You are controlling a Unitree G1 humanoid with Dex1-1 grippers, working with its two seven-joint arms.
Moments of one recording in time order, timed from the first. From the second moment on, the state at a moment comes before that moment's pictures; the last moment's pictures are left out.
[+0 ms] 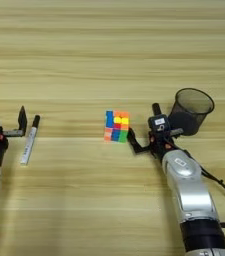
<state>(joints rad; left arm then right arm) 0.06 0.01 0.02 -0.04 0.04 -0.08 0.04 -0.12 -0.24 -0.03 0.16 0.04 0.19 0.29</state>
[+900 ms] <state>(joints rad) 0.06 0.01 0.01 -0.04 0.04 -0.07 0.05 -0.10 -0.23 0.04 0.12 0.04 0.05 0.36</state>
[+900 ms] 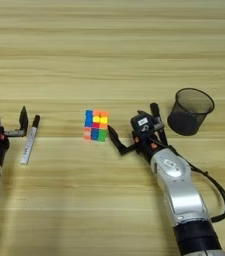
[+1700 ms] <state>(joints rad) 0.06 0.02 -0.09 0.01 0.08 0.11 -0.01 -0.11 -0.22 -0.08 0.12 0.10 0.04 0.27</state>
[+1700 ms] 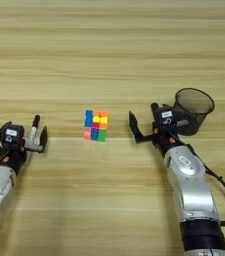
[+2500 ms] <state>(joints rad) 0.06 0.01 -0.10 -0.07 0.13 0.32 0.04 -0.11 -0.22 -0.08 0.12 0.10 0.03 0.27</state>
